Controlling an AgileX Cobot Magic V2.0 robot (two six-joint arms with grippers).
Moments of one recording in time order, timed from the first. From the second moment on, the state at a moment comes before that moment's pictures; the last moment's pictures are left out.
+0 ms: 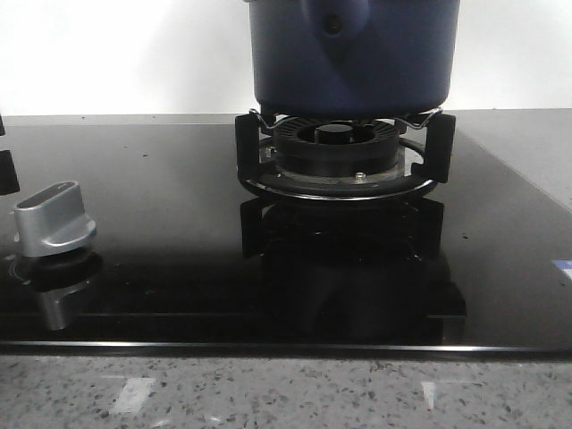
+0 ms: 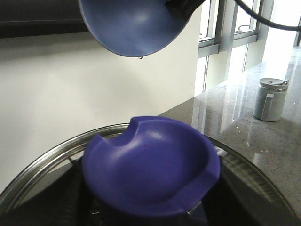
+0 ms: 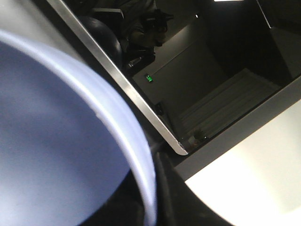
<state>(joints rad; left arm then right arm) -0.23 1.02 -0.93 -1.58 0.69 1.60 0.80 1.60 -1.85 -1.60 0.99 0.38</state>
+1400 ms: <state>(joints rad) -0.23 1.02 -0.93 -1.59 0.70 1.60 0.28 1.46 -1.85 -0.55 1.21 0.43</state>
